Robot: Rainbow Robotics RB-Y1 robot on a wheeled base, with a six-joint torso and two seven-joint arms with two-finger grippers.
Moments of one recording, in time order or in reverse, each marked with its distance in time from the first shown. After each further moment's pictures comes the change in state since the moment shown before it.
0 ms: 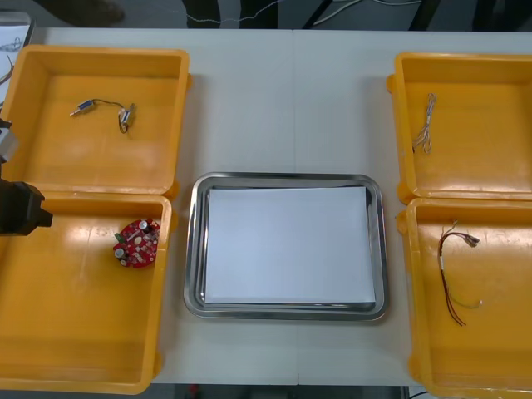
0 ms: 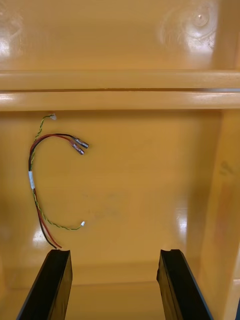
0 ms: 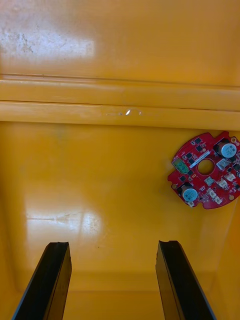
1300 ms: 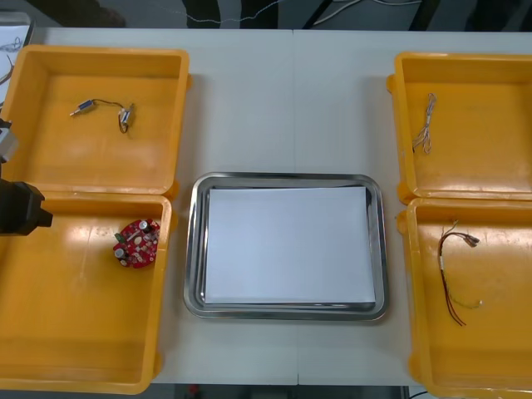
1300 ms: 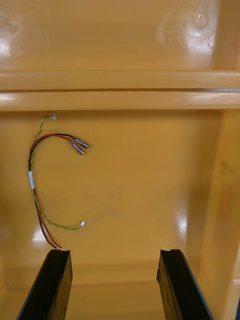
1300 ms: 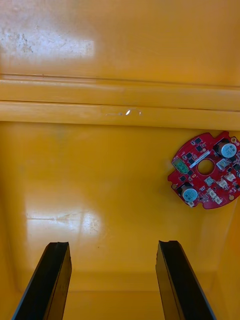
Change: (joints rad) right arm 0.000 0.000 0.000 0.000 0.000 0.000 0.000; left arm 0.000 0.000 0.000 0.000 0.000 0.000 0.000
